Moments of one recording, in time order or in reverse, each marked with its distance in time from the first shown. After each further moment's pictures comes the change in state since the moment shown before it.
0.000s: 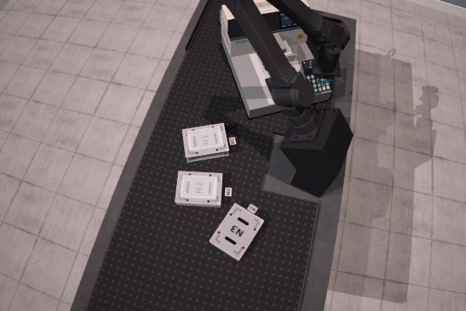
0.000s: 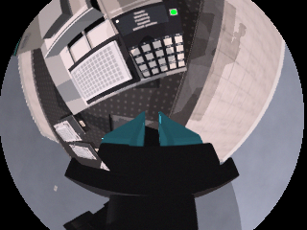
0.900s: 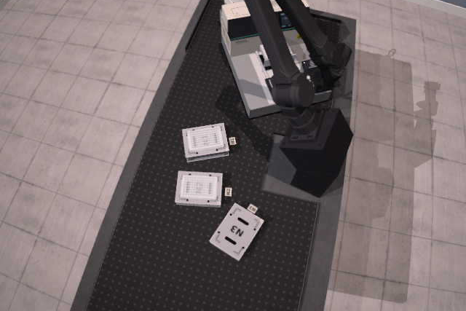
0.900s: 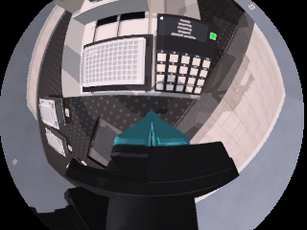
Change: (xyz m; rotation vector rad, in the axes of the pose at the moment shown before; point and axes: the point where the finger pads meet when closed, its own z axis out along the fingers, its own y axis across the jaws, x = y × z) arm 0.004 0.008 0.036 -0.104 -0.269 -0.365
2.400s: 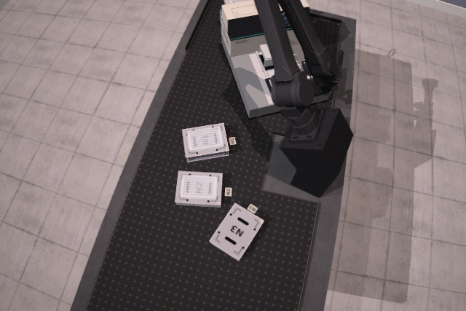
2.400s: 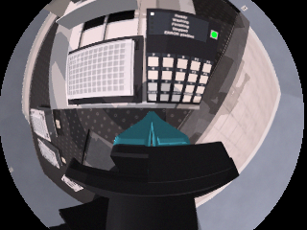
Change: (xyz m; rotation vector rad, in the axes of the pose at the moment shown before) arm -0.003 -0.011 0.034 0.054 -0.063 0.006
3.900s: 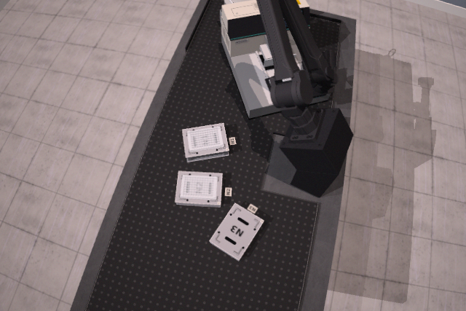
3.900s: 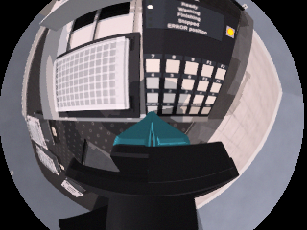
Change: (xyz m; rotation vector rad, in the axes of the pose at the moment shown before) arm -0.001 0.000 0.035 0.000 -0.004 0.016
